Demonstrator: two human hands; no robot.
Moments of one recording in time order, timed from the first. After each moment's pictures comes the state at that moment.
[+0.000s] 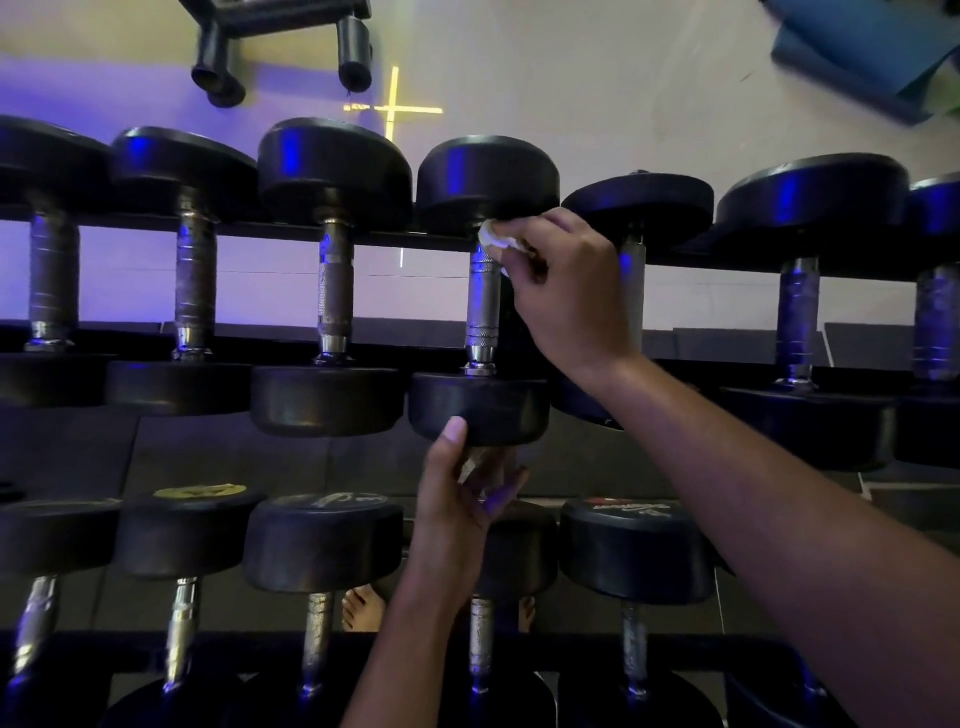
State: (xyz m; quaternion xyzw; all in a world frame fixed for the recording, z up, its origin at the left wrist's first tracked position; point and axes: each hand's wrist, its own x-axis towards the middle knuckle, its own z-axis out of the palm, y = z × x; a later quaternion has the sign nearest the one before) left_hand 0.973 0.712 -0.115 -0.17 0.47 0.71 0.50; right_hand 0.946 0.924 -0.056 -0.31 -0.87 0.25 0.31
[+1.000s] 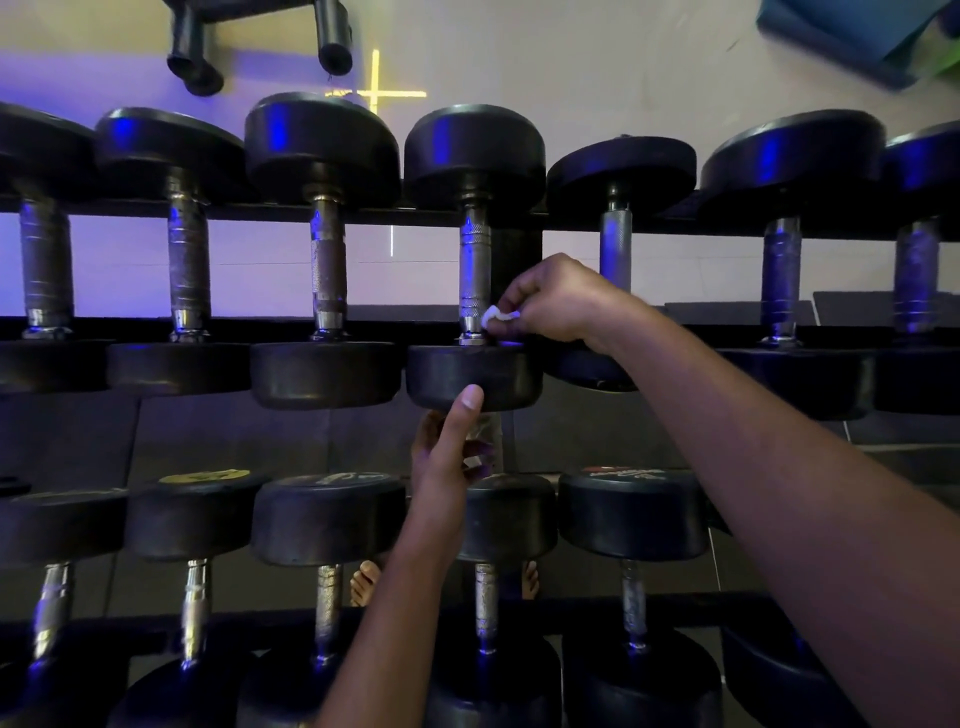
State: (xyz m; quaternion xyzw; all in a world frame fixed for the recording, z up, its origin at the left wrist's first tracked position) left_hand 0.968 0.706 -0.108 -0.10 0.63 0.62 0.47; right_hand 0.968 0.925 -0.050 -0.43 -0.78 0.45 -0.12
